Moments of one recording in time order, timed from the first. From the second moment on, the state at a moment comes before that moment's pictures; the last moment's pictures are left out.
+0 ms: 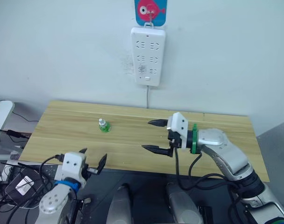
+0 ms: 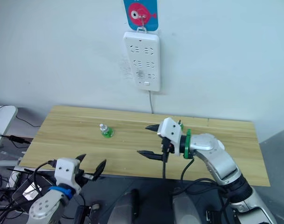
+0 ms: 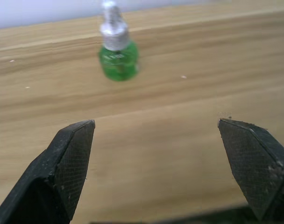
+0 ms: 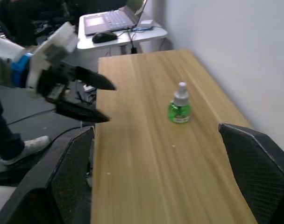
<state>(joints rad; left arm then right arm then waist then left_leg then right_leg) 0.28 0.37 0.21 -0.20 -0.22 0.12 -0.40 -0.43 -0.42 0.38 -0.32 0.31 0.46 0.82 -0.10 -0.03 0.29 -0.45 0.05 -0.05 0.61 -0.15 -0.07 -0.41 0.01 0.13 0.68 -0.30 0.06</state>
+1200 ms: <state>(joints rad) -0.24 0.39 0.10 0.47 -0.14 -0.22 -0.53 -0.45 -0.37 0.28 -0.55 0.36 0.89 0.60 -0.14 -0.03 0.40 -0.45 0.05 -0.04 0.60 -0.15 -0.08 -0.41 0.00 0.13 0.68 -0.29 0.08</state>
